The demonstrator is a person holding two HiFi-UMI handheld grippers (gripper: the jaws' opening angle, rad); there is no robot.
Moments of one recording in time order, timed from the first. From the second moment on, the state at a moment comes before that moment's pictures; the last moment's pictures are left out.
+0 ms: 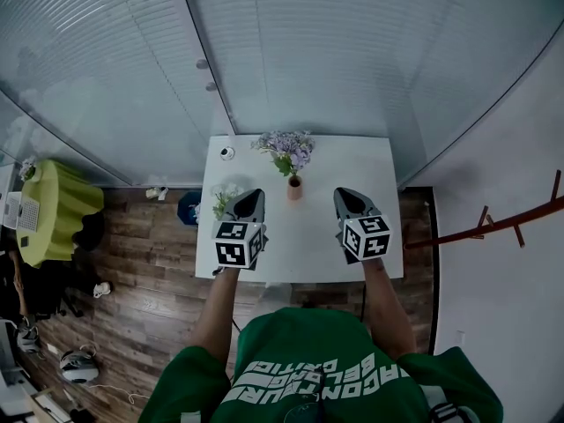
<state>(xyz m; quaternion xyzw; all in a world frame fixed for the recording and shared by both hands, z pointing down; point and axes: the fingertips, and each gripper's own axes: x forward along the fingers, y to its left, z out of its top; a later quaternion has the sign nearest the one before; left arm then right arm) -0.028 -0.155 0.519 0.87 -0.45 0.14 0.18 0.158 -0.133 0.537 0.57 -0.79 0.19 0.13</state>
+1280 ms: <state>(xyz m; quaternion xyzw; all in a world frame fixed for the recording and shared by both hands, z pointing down) -0.054 -0.219 0.625 0.87 -0.38 0.20 0.25 0.078 -0.235 0.695 0.50 -0.80 0.25 0.20</state>
